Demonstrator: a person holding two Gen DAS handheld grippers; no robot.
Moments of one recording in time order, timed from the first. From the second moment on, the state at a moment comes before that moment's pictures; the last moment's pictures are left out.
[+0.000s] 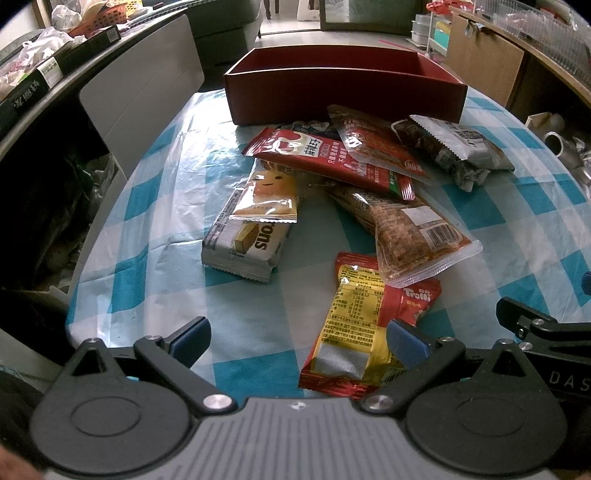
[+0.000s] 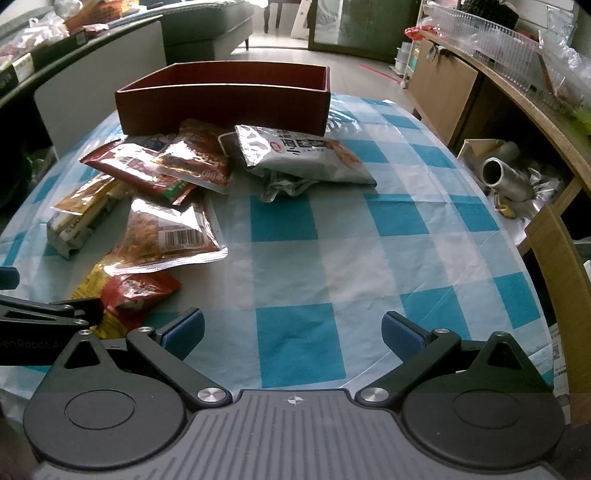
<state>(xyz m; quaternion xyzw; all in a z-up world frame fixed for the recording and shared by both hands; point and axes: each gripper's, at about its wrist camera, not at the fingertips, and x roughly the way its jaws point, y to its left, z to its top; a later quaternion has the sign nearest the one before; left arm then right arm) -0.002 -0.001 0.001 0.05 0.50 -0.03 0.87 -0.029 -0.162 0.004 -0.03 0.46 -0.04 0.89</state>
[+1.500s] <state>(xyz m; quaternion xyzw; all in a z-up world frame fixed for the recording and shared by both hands) -0.003 -0.002 -0.001 0.07 0.49 -0.04 0.87 -0.025 -0.165 -0.001 -0.03 0.48 -0.03 0.88</state>
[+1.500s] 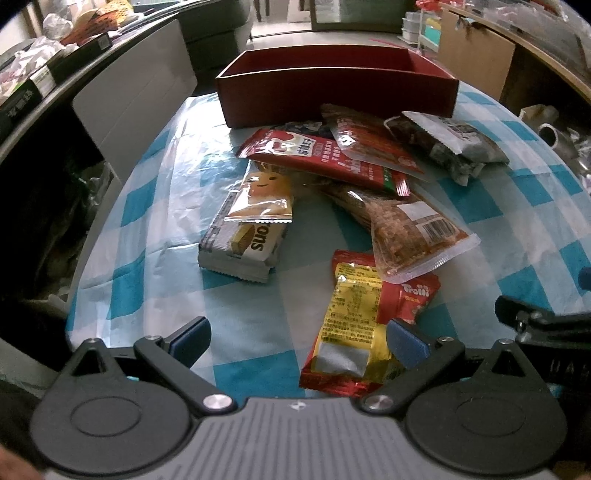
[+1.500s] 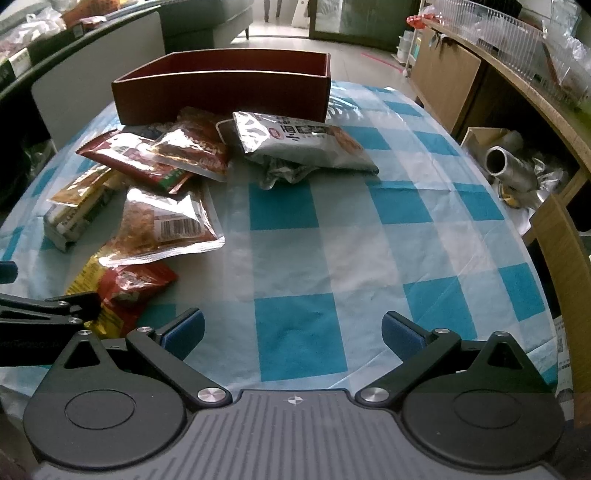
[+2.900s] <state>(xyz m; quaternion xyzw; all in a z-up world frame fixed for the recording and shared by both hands) 0.010 -0.010 -0.011 0.05 0.53 -0.08 0.84 -0.015 -0.195 -0.027 0.03 0.50 -0.05 0.86</state>
